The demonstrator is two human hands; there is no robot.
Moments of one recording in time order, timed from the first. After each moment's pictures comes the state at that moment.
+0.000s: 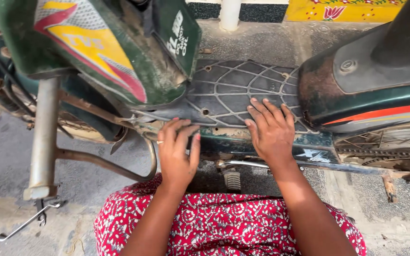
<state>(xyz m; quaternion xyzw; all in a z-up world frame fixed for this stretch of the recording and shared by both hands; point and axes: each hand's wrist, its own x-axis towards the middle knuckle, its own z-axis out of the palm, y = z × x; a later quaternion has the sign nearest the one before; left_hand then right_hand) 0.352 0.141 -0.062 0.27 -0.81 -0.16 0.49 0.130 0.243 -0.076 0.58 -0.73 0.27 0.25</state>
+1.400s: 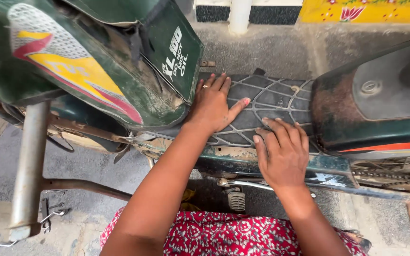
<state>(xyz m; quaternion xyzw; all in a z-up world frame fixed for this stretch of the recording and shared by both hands) 0.197 0.022 -0.059 0.29 -0.94 -0.13 0.15 0.130 0.236 -0.060 0.55 -0.74 0.29 0.25</state>
